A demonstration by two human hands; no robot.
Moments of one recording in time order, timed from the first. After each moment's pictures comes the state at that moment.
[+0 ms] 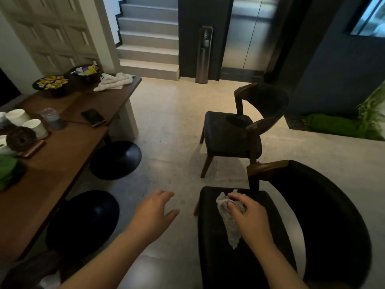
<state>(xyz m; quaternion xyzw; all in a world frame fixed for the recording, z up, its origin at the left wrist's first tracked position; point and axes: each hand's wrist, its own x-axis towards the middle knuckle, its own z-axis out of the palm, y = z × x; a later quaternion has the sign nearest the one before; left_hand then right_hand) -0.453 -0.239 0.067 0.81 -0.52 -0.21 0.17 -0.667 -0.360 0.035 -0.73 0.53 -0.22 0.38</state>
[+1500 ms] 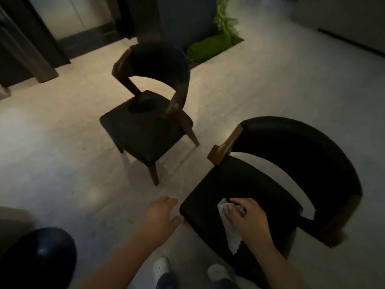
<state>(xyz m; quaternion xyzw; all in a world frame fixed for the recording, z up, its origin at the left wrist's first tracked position) -0.335 -0.577 -0.024 0.52 -0.79 -0.33 -0.06 -0.558 -0.487 -0.062 -0.41 0.83 -0.26 0.27</state>
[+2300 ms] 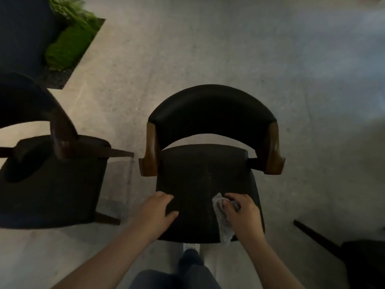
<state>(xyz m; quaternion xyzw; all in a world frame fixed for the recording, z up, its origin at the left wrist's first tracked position) -0.488 -0.660 -0.065 0.23 -0.91 -0.26 -0.23 -0.590 -0.449 -0.097 -0.04 0.92 -0.32 0.24</state>
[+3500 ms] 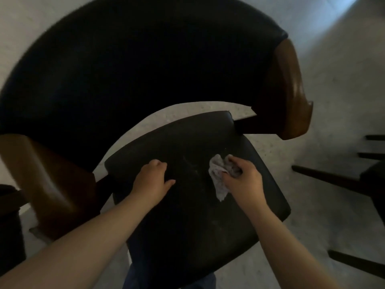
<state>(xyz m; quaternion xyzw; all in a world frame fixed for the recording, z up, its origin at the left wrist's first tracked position) -0.679 -0.708 -0.329 0.07 -0.94 -0.18 -0.28 -0.683 -0.487 -0.304 0.16 0.89 -0.39 0.15</state>
